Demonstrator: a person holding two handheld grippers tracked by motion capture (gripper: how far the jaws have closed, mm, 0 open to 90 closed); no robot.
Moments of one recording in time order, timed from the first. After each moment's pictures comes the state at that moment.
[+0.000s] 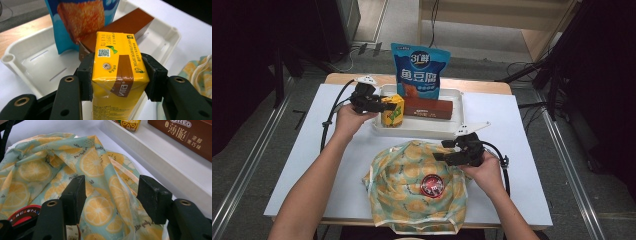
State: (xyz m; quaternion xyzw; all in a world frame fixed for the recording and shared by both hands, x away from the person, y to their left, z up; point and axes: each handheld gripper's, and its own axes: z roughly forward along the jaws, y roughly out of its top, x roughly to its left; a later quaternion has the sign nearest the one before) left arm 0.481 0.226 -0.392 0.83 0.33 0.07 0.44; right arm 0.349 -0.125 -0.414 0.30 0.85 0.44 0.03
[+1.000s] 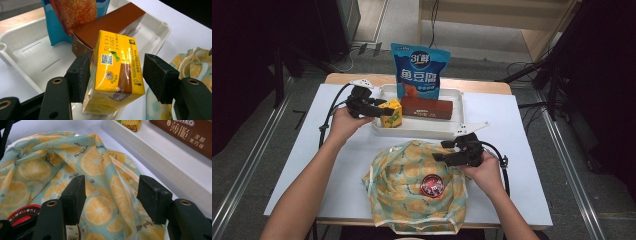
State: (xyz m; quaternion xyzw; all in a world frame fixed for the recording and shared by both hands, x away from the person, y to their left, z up) left arm 0.468 0.234 -0.388 0.83 0.33 0.05 0.44; right arm 0.349 -0.123 -0.415 0.30 0.85 0.44 0.02
